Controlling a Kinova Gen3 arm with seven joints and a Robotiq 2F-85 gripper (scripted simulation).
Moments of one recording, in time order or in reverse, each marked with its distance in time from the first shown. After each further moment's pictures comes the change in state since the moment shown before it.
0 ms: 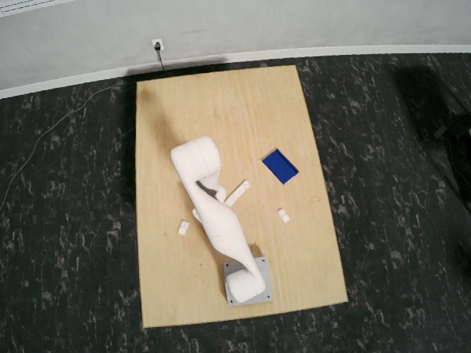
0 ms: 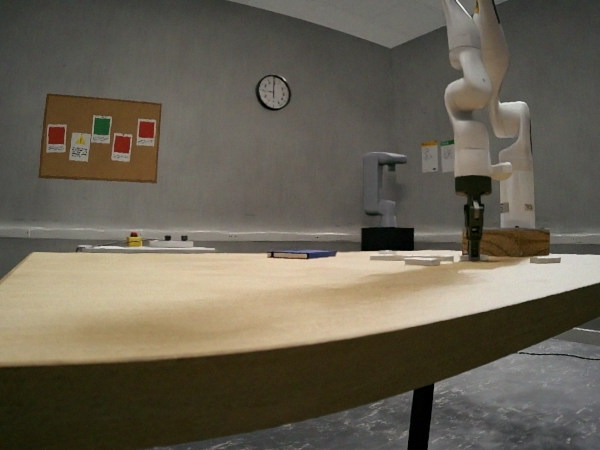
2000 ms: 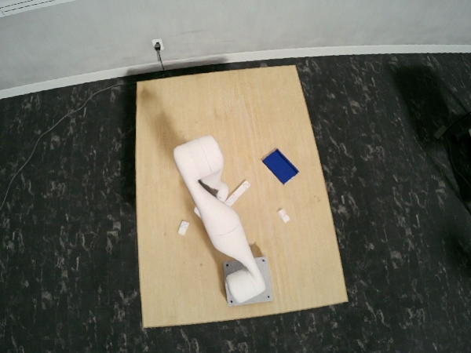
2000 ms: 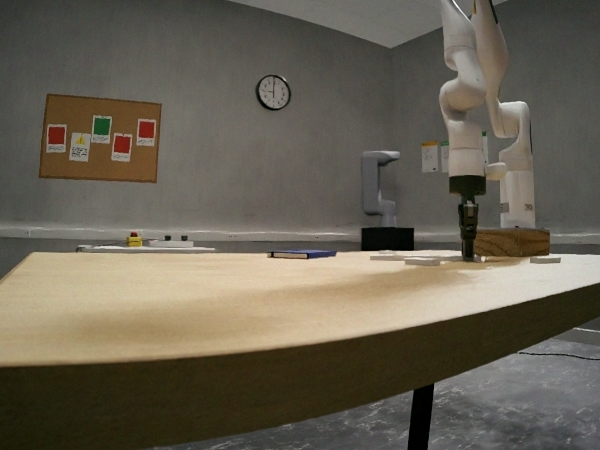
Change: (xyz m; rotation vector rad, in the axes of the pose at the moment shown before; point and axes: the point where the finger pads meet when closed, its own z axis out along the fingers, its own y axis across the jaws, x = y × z) arm -0.012 0.001 0.000 0.000 0.000 0.000
